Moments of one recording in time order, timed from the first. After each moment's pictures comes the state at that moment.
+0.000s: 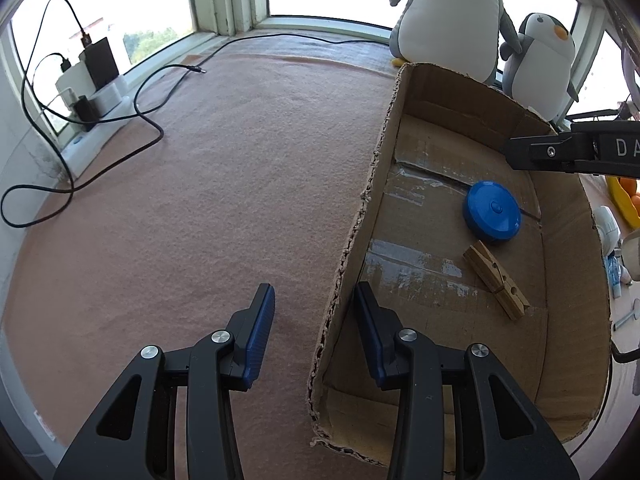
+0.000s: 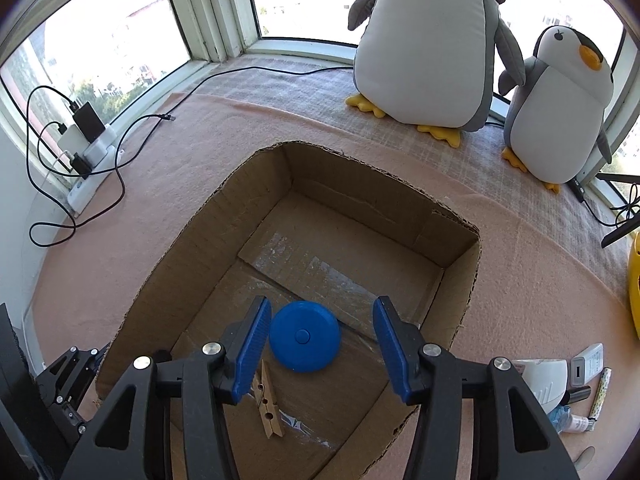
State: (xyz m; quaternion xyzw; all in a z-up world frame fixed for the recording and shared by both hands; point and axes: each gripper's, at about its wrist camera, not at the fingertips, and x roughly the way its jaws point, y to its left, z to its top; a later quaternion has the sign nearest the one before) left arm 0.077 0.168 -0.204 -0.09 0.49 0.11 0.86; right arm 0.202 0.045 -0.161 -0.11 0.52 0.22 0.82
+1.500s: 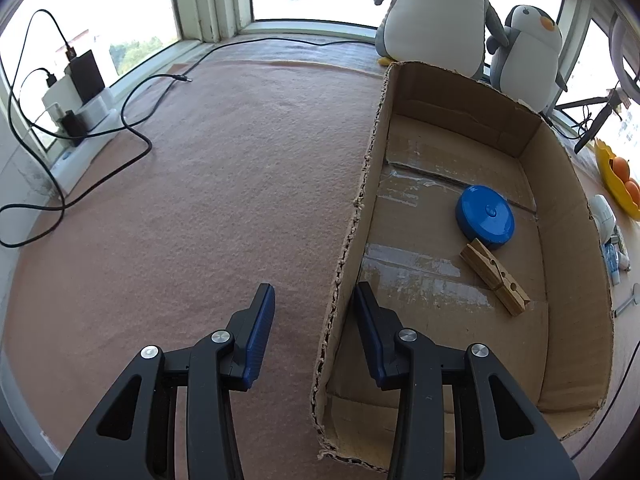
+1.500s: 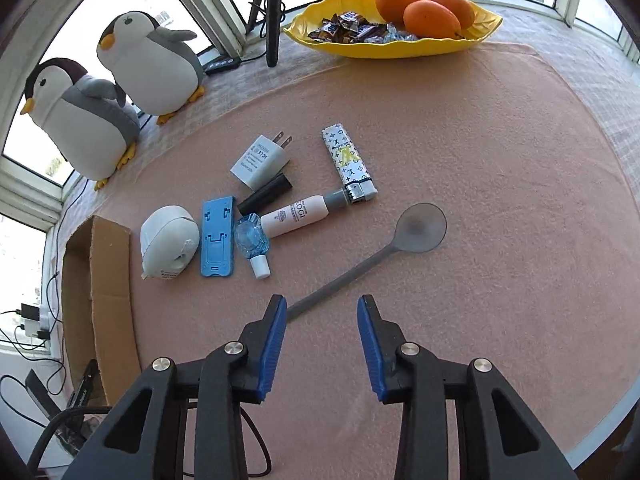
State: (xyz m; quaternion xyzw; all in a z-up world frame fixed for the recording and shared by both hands) left arm 0.080 0.170 -0.204 -0.07 0.49 0.09 0.86; right arm 0.123 -0.289 -0.164 0.20 0.58 -0.06 0.79
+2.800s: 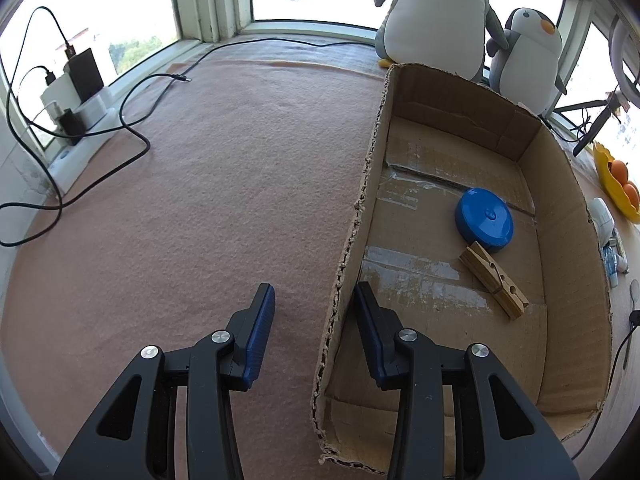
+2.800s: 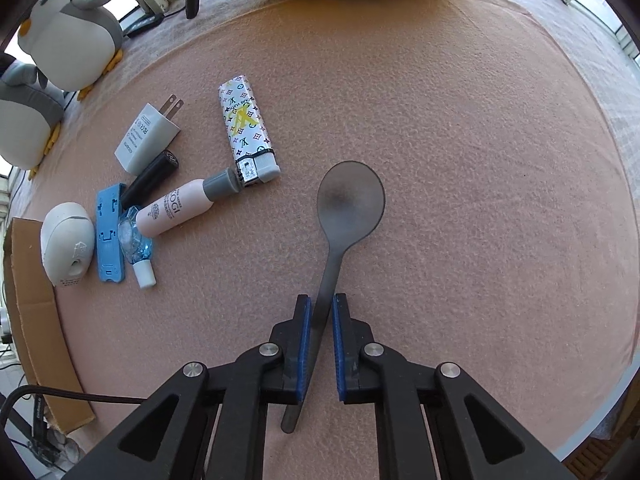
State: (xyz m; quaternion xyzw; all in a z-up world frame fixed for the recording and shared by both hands) left arm 0.083 0.167 -0.203 -0.07 0.49 0.09 0.86; right arm 0.154 -0.316 -0.222 0.15 0.65 -0.10 0.73
